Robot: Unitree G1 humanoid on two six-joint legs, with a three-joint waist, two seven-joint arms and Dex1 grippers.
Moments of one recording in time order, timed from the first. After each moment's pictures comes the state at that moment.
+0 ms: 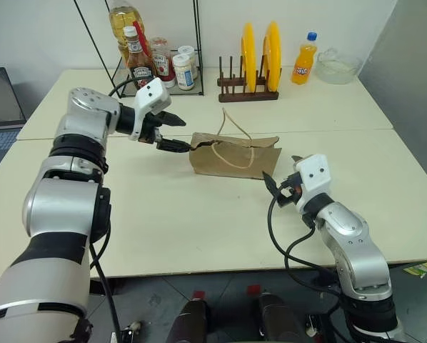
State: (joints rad) left arm -1.26 0.69 -0.19 1.03 0.05 0.04 -1.58; right arm -0.19 -0.22 0.06 -0.49 -0.02 0.59 0.30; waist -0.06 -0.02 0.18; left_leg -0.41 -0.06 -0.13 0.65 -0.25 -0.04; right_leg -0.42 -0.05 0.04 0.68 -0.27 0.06
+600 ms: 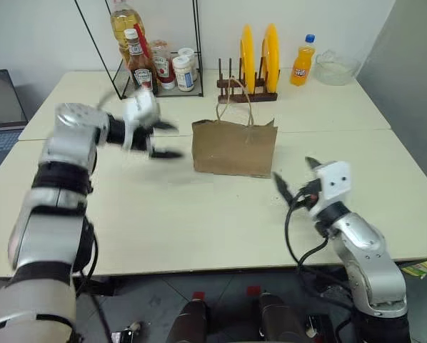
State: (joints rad) left arm -1.22 0.65 -0.09 0.92 -0.09 0.10 -1.19; right arm -0.14 -0.27 0.08 -0.63 0.15 0.54 0.40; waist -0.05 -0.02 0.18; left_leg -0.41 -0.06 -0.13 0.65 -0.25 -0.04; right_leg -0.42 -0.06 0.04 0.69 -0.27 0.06
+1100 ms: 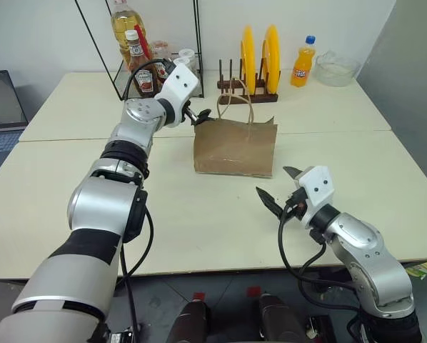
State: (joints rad) left arm -1.39 0.38 -0.12 1.33 0.15 -0.14 -0.55; right arm -0.13 -0.34 0.08 -0.65 0.16 0.65 0.38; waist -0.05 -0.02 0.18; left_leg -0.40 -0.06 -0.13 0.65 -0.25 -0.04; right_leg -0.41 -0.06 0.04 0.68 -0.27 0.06
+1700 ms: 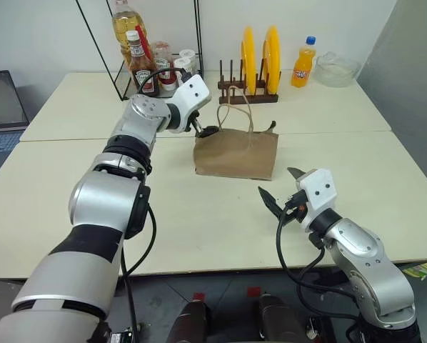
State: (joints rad) left arm -1.42 0.40 -0.15 1.34 0.23 -0.09 -0.95; right arm -0.10 -0.33 0.10 -0.70 0.14 0.66 0.31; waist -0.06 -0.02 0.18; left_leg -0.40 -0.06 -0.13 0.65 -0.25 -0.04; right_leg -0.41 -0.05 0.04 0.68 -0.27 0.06
